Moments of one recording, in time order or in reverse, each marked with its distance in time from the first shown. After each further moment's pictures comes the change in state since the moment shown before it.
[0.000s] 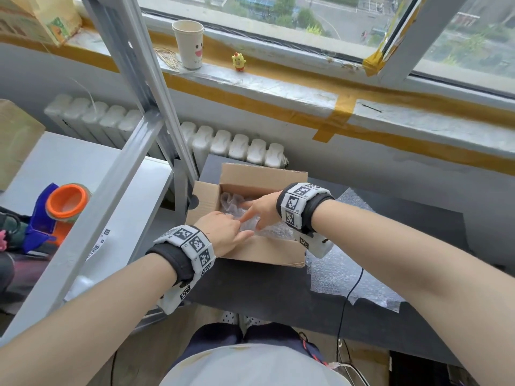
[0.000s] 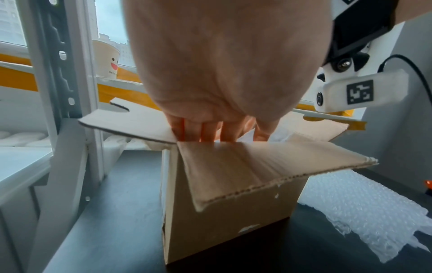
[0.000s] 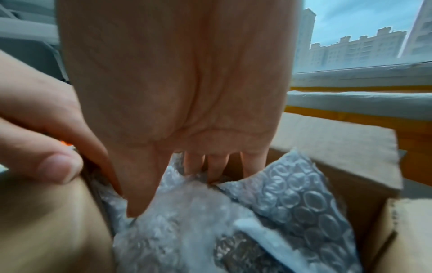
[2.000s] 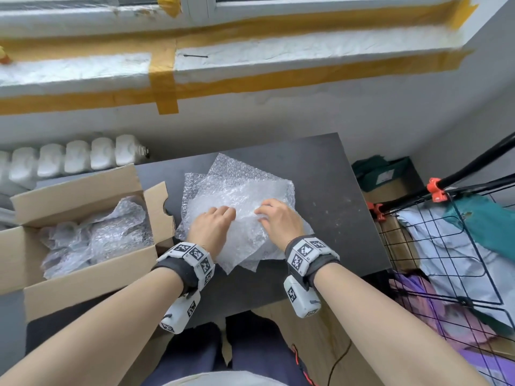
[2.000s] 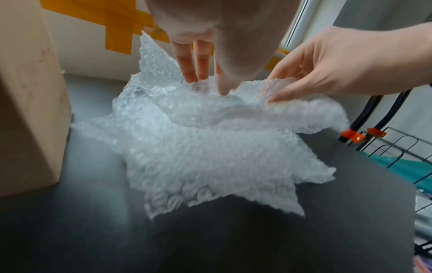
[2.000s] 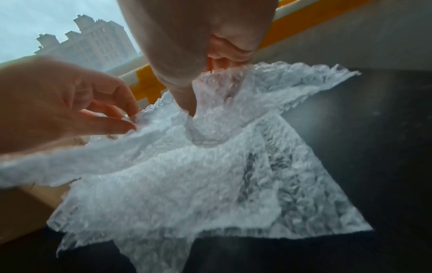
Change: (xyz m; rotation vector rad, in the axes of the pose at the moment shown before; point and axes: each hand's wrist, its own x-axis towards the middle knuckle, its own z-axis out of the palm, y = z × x) left_hand 0.128 0.228 0.048 0.011 0.350 0.318; right_hand -0.121 0.144 0.273 0.776 0.917 0.629
